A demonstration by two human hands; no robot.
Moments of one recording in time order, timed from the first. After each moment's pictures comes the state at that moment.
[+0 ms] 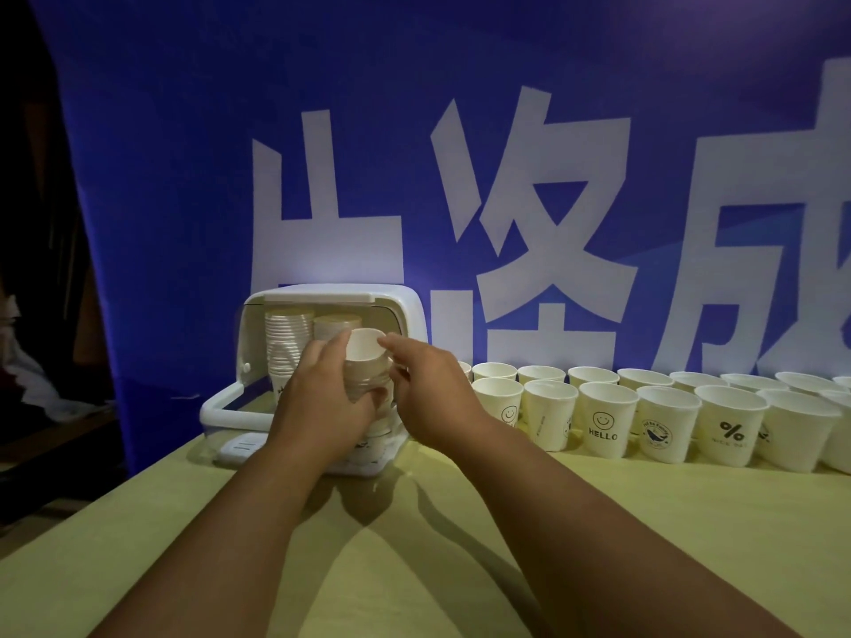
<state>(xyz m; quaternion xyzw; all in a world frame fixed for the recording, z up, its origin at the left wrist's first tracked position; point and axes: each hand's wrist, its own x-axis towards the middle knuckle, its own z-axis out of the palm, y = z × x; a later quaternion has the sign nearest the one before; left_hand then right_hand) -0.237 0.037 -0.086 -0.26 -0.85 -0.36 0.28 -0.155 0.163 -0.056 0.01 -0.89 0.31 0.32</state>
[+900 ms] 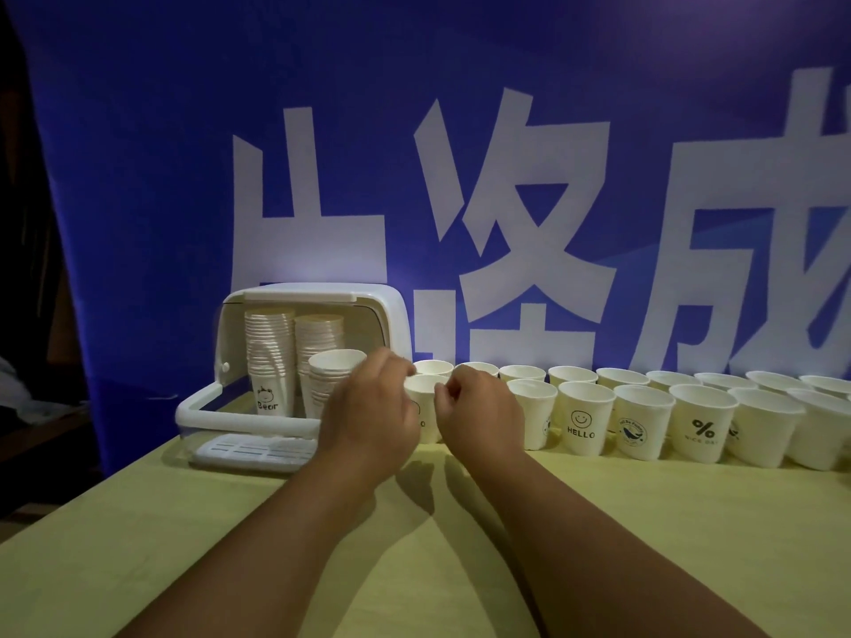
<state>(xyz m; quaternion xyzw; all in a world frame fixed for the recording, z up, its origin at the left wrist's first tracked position) -0.189 0.092 -0.091 -0.34 -0.82 -0.30 0.34 -0.162 0.228 -0.105 -0.20 -0.87 0.19 0.41</state>
